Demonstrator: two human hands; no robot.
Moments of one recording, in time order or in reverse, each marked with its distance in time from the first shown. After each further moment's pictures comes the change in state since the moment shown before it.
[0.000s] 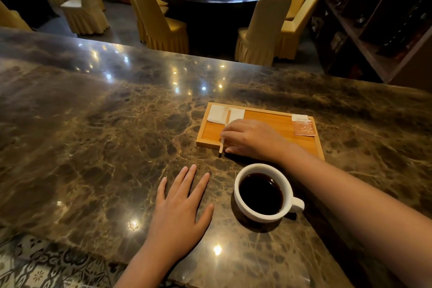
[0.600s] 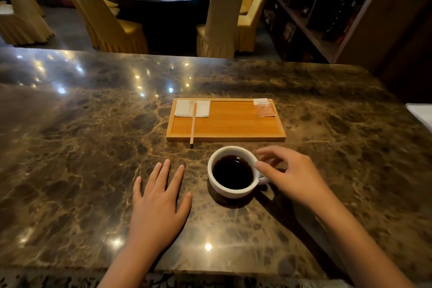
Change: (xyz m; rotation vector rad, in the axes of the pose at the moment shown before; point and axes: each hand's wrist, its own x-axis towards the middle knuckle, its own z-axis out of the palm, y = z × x) left_hand 0.001 -0.001 0.000 0.005 -0.031 0.033; right_hand -0.126 -0.108 -0.058 0.575 0.243 1.084
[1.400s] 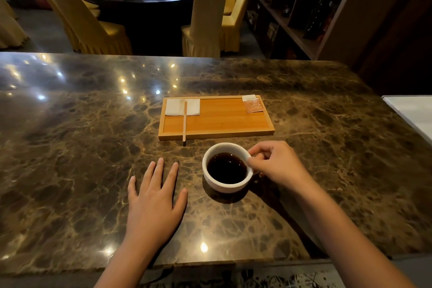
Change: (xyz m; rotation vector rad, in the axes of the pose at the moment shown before) left_hand 0.001 -0.001 0.001 0.028 -0.009 0.017; right_hand 0.006 -0.008 0.011 0.194 -0.006 0.211
